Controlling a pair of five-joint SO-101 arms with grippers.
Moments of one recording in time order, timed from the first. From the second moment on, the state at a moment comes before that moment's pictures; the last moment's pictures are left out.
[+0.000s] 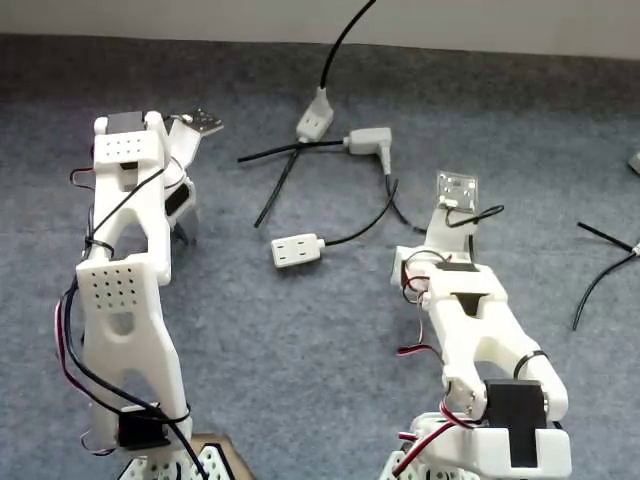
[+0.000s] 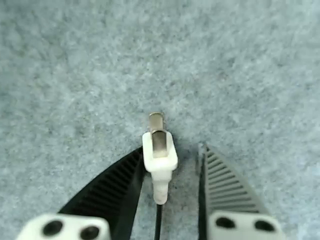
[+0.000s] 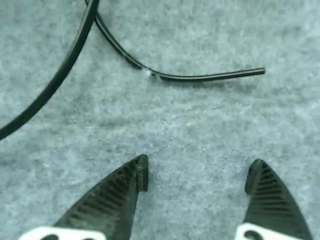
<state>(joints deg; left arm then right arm) -14.7 54.9 -47.8 96.0 -40.7 -2.0 -6.9 54.6 21.4 -6.1</state>
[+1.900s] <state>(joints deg) 19.7 -61.8 66.3 41.5 -8.9 -2.0 -6.9 54.6 21.2 -6.1</state>
